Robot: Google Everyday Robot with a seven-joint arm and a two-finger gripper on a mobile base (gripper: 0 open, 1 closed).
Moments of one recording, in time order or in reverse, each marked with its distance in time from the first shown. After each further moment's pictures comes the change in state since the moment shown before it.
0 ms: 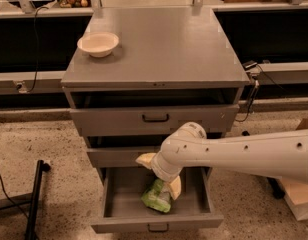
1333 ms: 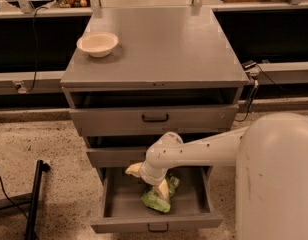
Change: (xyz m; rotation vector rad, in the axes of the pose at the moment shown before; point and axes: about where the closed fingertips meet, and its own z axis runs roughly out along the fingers) arm 0.000 -0.012 0.116 -0.057 -0.078 -0.148
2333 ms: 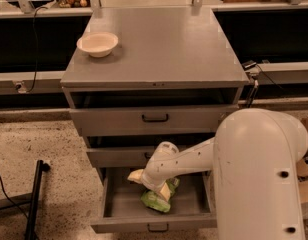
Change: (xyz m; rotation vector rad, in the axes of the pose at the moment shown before) arm 0.017 0.018 0.050 -0.026 0.076 -0.101
